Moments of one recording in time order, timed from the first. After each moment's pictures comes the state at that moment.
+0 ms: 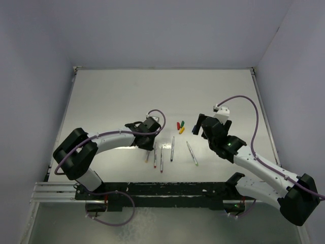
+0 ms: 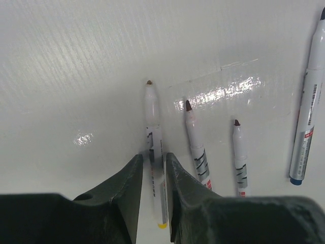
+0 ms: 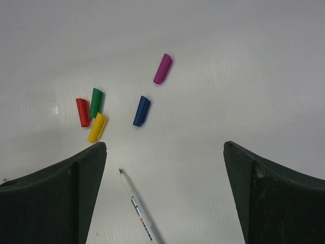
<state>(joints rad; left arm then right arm) -0.81 1.60 0.87 -0.44 -0.12 -0.56 0.68 0.97 0.64 -0.36 0.67 0.64</state>
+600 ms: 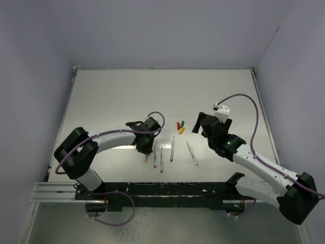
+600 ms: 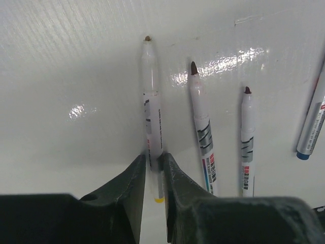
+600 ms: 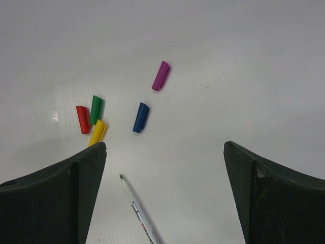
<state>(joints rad) -0.81 1.61 0.89 -0.56 -0.05 -0.59 0.68 0.99 0.66 -0.36 0.70 0.64</state>
